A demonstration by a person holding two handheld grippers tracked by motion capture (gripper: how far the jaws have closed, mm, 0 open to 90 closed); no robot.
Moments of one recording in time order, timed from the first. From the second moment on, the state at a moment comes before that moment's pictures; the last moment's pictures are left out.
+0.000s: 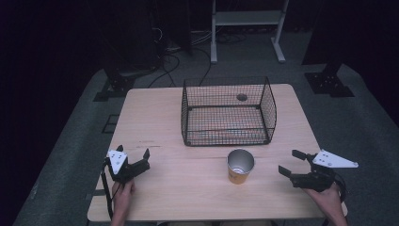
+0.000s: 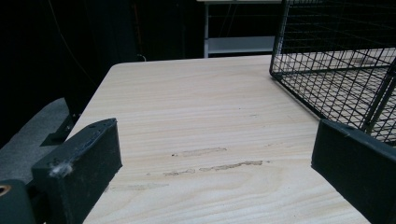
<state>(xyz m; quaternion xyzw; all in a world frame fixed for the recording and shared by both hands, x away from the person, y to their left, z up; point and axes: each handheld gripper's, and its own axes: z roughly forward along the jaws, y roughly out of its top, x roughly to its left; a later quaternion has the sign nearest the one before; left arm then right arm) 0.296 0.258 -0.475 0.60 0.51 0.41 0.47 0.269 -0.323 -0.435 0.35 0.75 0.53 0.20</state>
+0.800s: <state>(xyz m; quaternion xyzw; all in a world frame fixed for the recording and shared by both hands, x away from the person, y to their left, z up) 0.296 0.258 -0.475 0.60 0.50 0.41 0.47 0.268 -0.287 -0.430 0.31 0.78 0.52 0.16</state>
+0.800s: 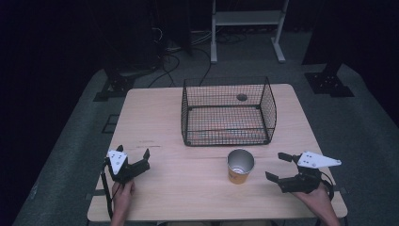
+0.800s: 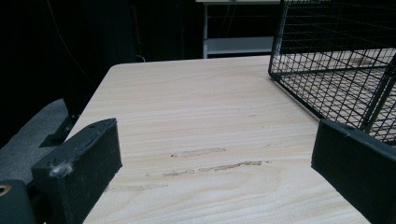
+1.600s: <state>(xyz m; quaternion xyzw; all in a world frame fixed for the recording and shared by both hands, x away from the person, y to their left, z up) 0.296 0.259 -0.475 0.60 0.50 0.40 0.47 0.274 -0.259 -0.430 0.28 0.80 0.51 0.13</state>
